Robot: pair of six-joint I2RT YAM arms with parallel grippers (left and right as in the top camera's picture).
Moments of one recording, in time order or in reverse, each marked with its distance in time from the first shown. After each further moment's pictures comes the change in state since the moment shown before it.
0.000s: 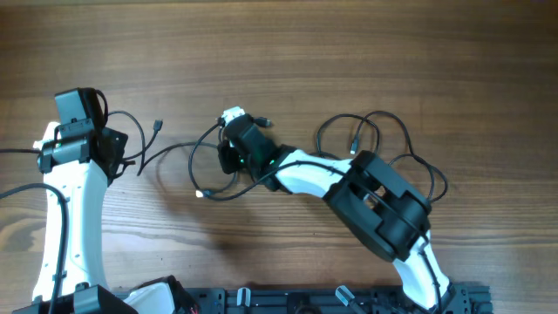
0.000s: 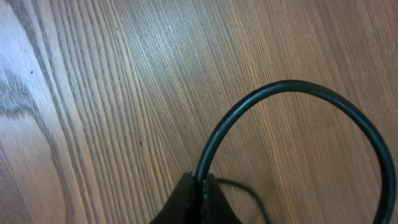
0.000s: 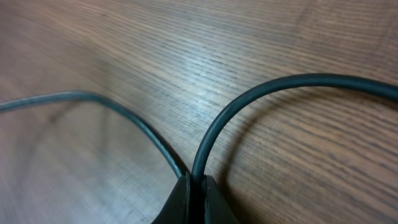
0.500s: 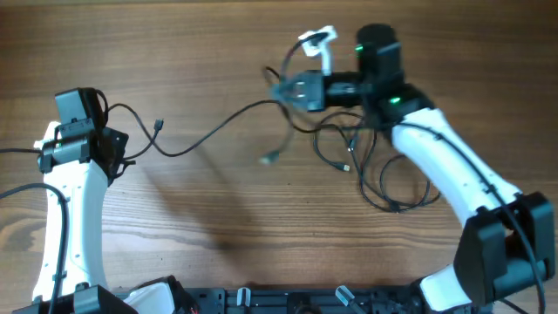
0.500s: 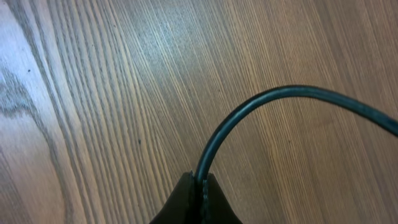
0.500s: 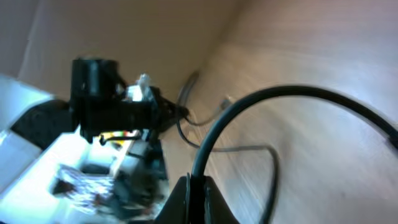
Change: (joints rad) left arm 0.000 0.000 0.000 -0.001 0.007 0.000; right arm -0.523 -0.481 -0.009 -0.267 -0.967 0.097
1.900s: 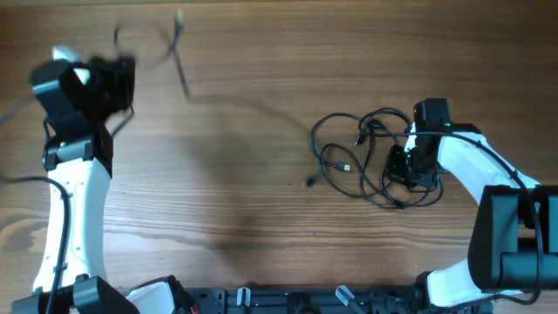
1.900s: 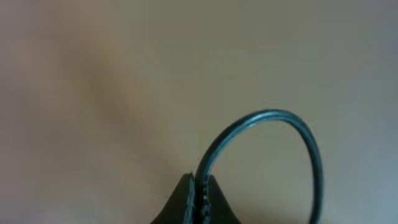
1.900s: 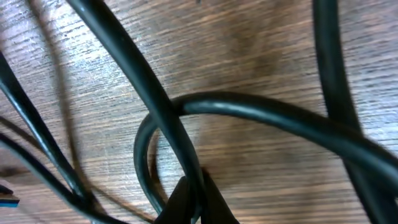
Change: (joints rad) left arm -0.006 0.019 -0.023 0.972 0.804 -0.291; right arm -0.332 0.011 -0.353 -0.629 0.922 -0.244
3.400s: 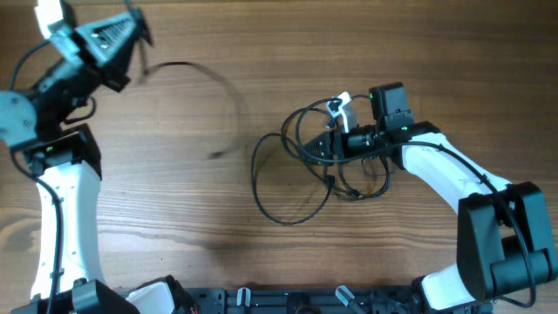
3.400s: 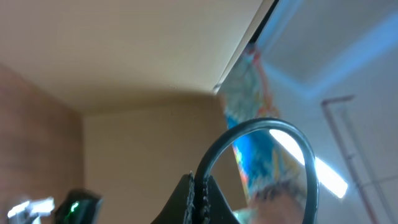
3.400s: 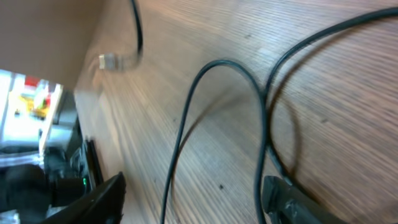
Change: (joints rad) left arm 0.060 -0.010 0.013 0.764 0.629 -0.748; right arm 0.249 -0.005 0.031 0.439 -0.739 -0.260
